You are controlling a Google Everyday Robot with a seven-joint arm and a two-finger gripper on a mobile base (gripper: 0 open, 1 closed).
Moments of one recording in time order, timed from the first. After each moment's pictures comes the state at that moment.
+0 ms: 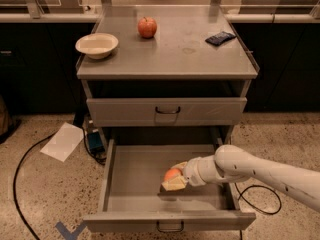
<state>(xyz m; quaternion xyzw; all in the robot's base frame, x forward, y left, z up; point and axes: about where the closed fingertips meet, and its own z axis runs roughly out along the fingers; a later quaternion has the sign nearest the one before) 0.537 -0.053 0.476 -0.43 0.80 0.29 0.28</state>
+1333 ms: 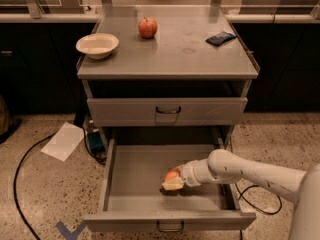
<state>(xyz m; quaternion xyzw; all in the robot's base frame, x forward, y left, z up) 0.566 -0.057 0.404 -0.41 0.82 0.28 0.27</state>
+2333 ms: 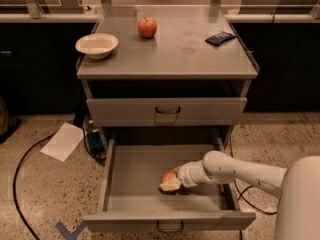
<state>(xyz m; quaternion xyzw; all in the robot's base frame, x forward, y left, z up) 0.578 -0.047 0.373 -0.41 0.83 0.28 0.27</state>
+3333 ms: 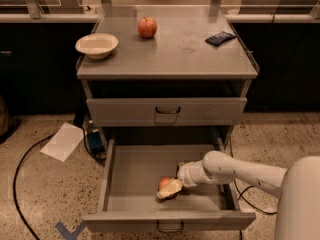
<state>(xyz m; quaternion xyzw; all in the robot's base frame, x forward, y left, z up) 0.578 -0.047 0.373 -0.41 0.83 0.28 0.27</state>
